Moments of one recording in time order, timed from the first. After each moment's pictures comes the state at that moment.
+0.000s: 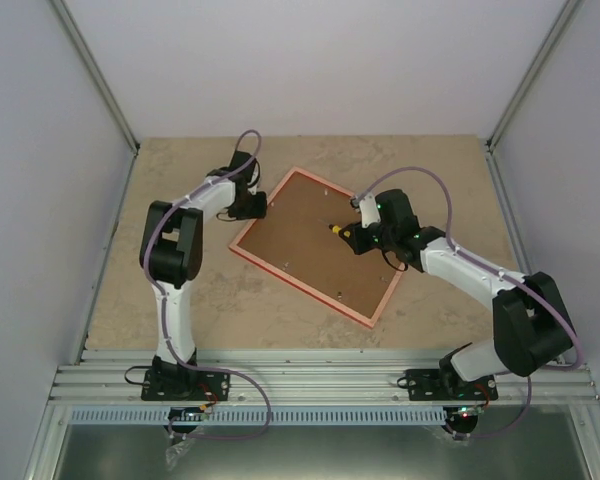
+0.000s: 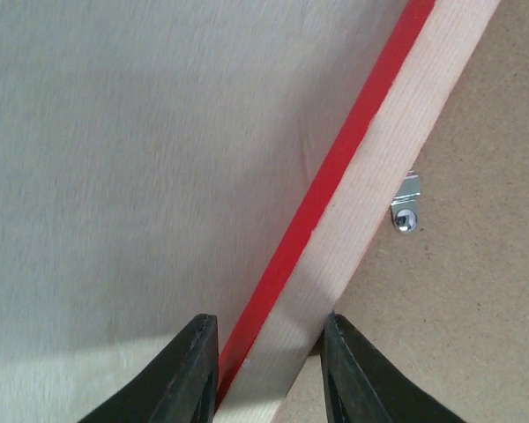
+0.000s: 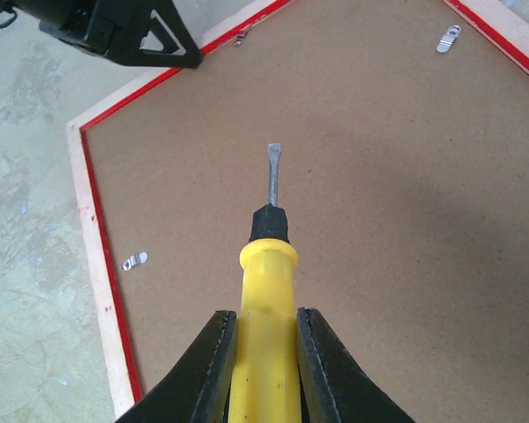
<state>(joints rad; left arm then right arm) -0.26 2.14 1.58 -0.62 0.09 -0.24 0.51 1.45 0.89 -0.15 -0.27 0.16</state>
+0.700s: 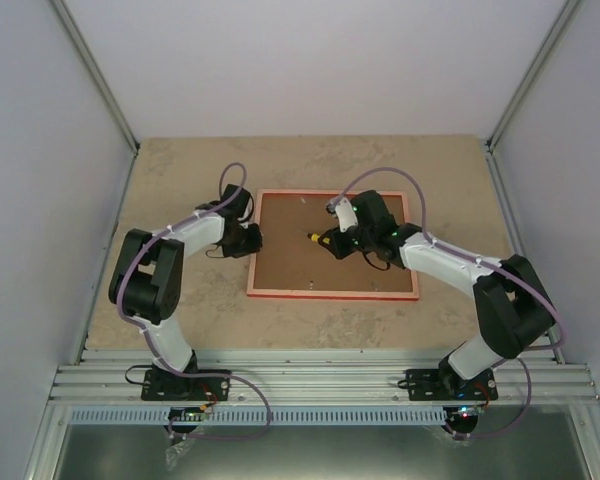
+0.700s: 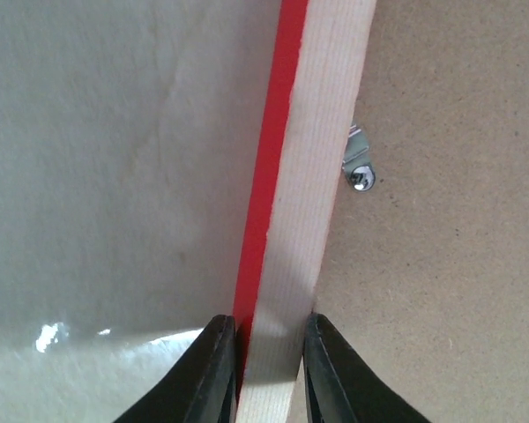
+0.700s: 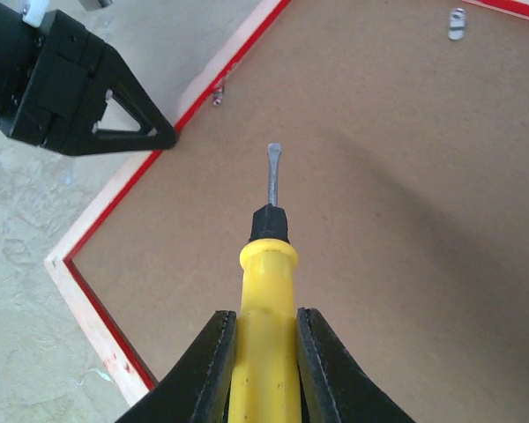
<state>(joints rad) -0.29 1.79 1.08 -0.54 0.17 -0.49 0.61 1.56 0.96 -0.15 -0.30 0.16</state>
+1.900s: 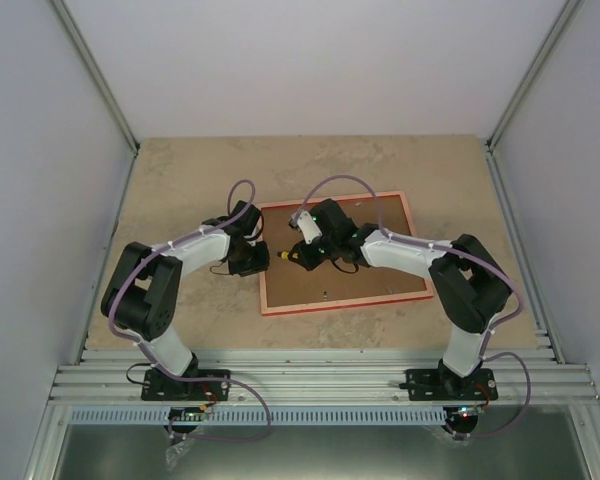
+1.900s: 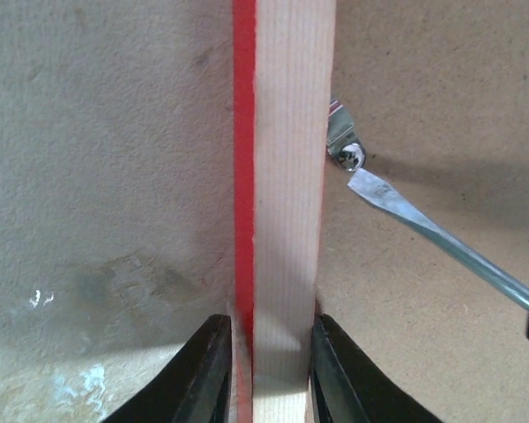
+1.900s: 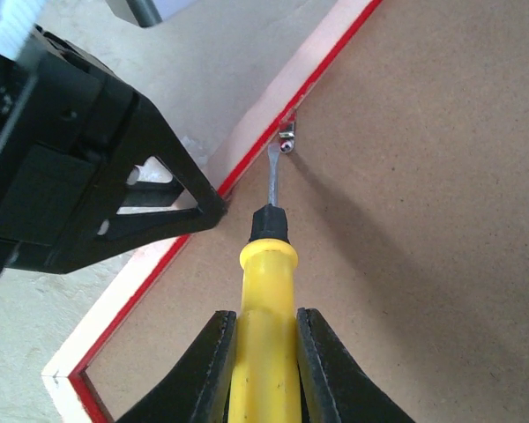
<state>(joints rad) -0.41 1.67 0.93 -0.55 0.18 -0.58 0.78 1.81 1.14 -0.16 -0.31 0.16</state>
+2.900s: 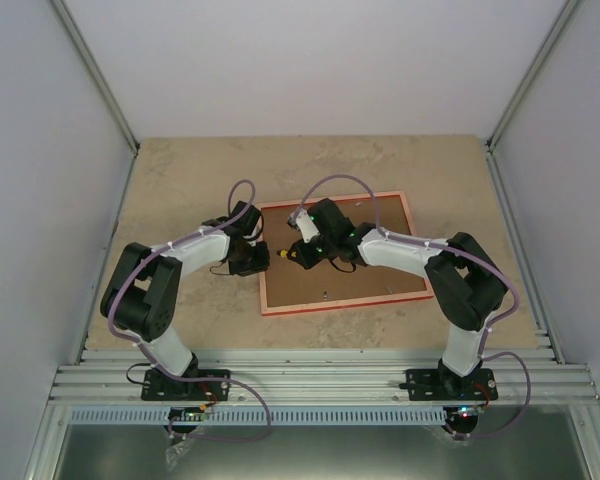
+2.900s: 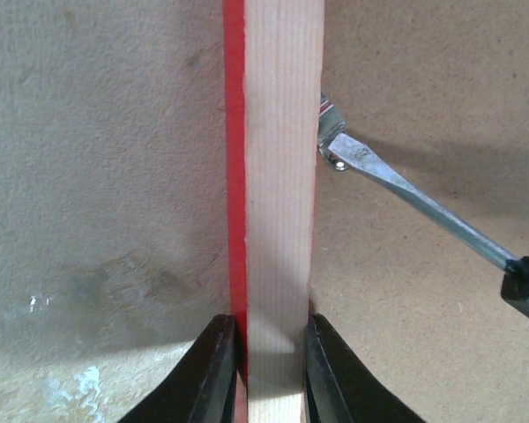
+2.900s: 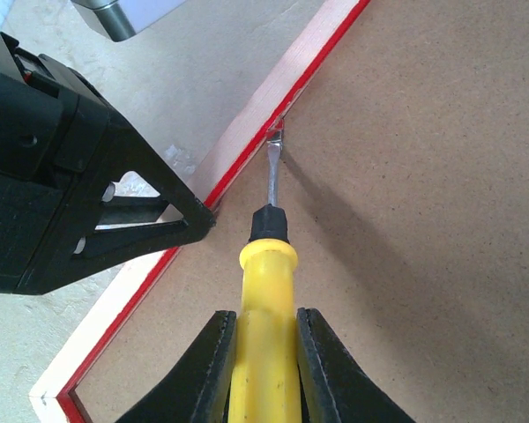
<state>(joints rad) -0.41 1.67 0.93 -0.53 0.19 -0.57 0.78 1.84 1.16 -0.16 -0.29 0.18</state>
